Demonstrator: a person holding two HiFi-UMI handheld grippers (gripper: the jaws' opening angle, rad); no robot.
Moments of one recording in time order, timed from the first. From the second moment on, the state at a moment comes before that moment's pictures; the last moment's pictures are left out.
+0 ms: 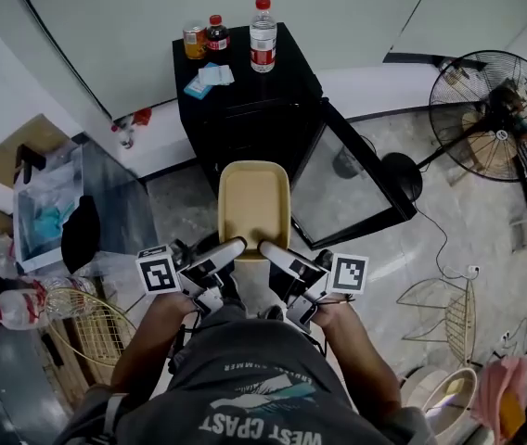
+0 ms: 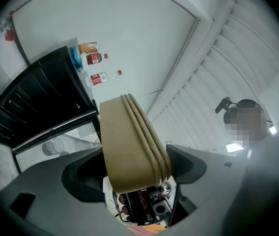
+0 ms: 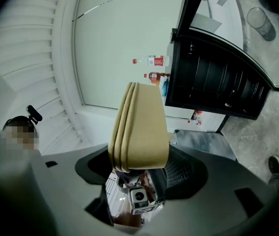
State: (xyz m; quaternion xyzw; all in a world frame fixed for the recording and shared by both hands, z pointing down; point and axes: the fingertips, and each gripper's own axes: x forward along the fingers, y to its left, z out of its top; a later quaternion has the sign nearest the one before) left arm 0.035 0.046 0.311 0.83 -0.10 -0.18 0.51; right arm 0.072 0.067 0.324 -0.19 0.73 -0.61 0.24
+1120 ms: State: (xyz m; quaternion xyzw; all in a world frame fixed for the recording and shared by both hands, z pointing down) left arm -0.023 -0.030 0.362 0.83 -0.05 -0.14 0.54; right arm 0.024 -0.019 0.367 -0.27 0.69 -0.60 0.29
